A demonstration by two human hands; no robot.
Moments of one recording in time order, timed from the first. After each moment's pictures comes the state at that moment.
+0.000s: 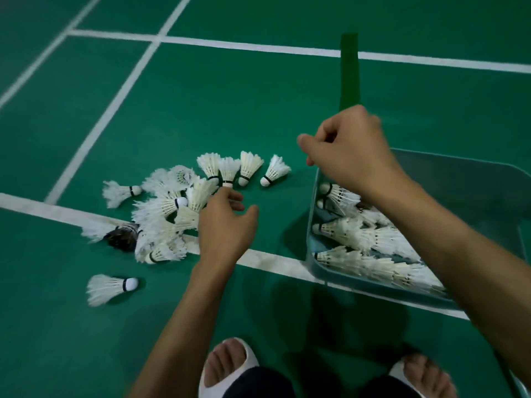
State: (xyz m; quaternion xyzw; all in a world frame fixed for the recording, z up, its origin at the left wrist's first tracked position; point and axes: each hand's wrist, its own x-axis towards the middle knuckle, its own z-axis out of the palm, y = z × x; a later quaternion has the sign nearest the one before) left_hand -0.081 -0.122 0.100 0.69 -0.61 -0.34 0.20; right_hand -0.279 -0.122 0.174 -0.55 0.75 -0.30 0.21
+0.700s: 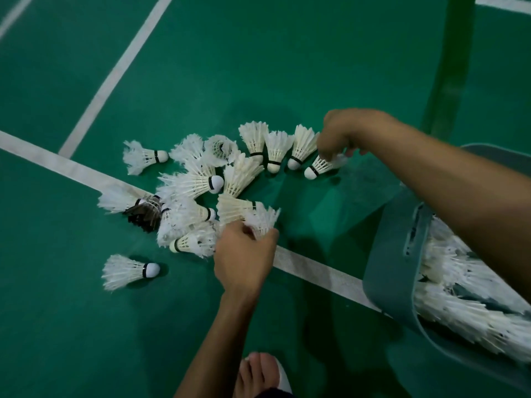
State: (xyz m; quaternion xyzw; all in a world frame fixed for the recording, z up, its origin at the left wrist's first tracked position) left_hand -0.035 -0.136 0.004 0.83 -0.44 -0.32 0.13; right_hand -0.211 -0.292 0.079 -0.59 0.69 0.23 0.34
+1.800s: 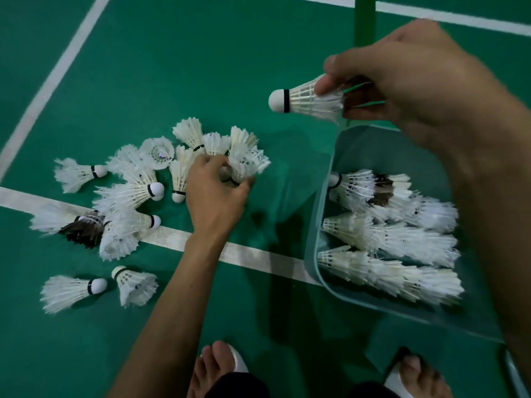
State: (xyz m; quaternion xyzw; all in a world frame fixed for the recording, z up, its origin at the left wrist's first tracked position) left_hand -0.087 -0.195 0.006 0.65 -0.67 -0.23 0.27; right_hand -0.311 -0.179 0.180 -0.42 0.72 -0.38 0.40
